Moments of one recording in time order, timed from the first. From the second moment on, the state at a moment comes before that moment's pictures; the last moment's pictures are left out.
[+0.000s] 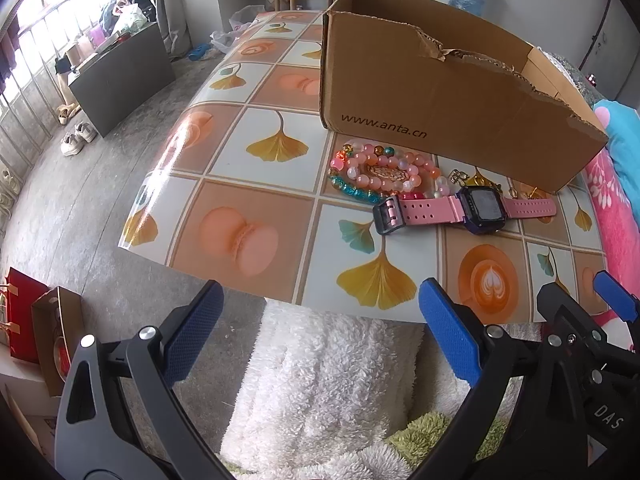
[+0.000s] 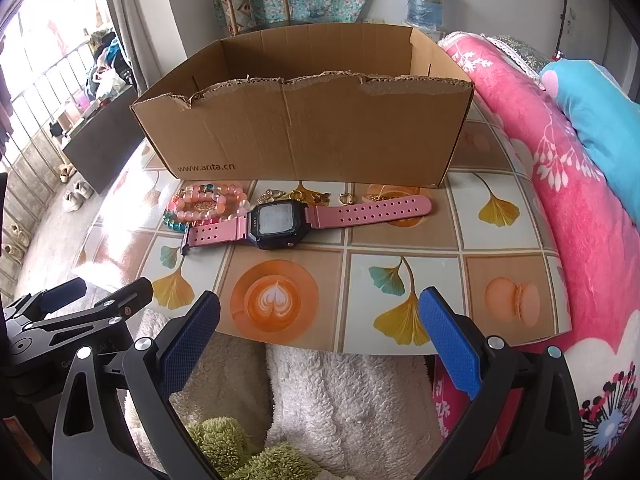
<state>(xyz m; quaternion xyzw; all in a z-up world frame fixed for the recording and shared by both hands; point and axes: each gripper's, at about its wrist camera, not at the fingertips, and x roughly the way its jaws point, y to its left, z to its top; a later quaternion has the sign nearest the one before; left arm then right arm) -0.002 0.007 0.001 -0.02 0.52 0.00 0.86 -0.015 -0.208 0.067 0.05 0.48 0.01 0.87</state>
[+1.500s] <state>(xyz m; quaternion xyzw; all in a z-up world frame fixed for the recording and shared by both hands) -0.002 0.012 0.001 -0.02 0.51 0.01 0.86 -0.016 -0.207 0.067 0.05 0.48 0.01 0.87</state>
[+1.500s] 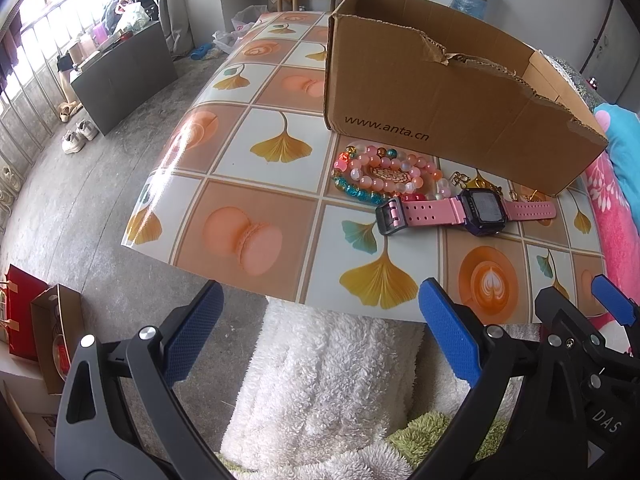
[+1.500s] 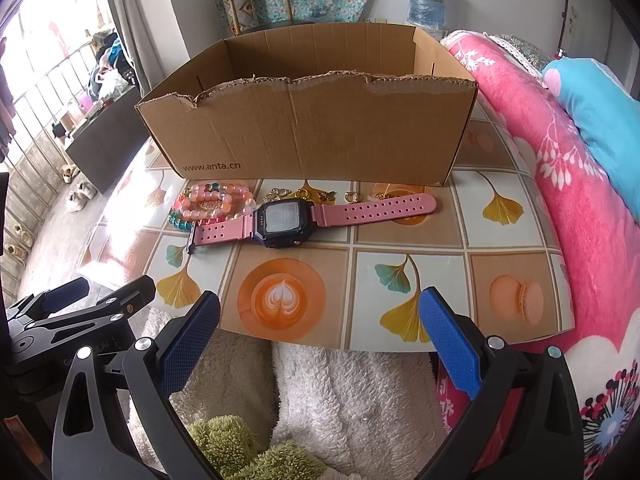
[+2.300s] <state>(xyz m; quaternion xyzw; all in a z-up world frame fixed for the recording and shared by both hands) -0.003 0.013 0.001 -0.02 0.51 0.01 0.86 -0.017 -0.210 0.065 0.06 0.48 0.01 0.87</state>
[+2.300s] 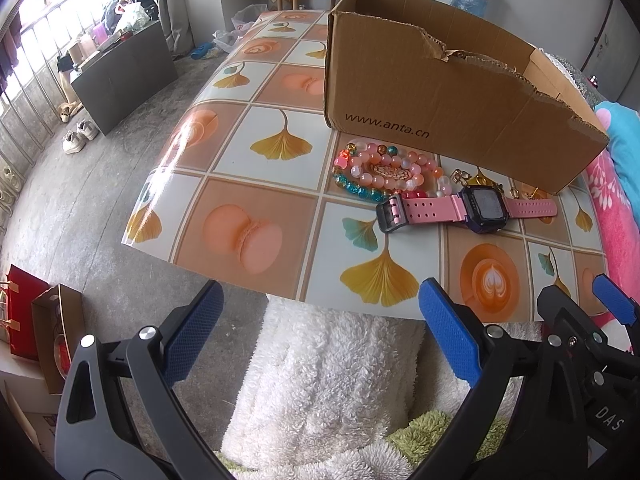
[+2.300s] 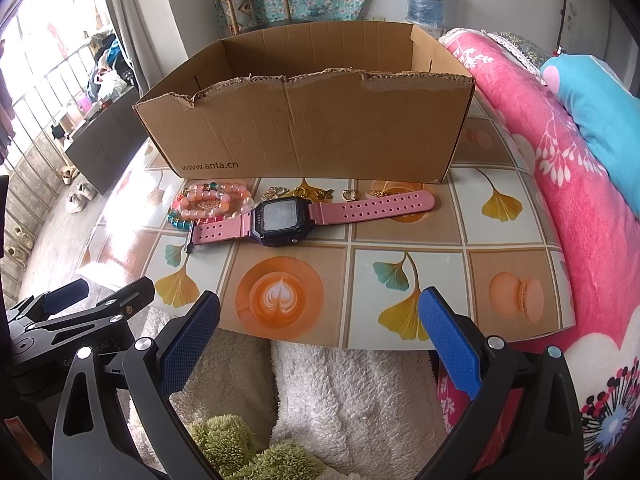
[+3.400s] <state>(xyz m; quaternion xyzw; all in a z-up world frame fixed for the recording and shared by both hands) 0.003 0.011 -0.019 0.00 0.54 0.02 0.84 -0.011 -0.223 0.055 0.07 0.49 0.00 0.87</state>
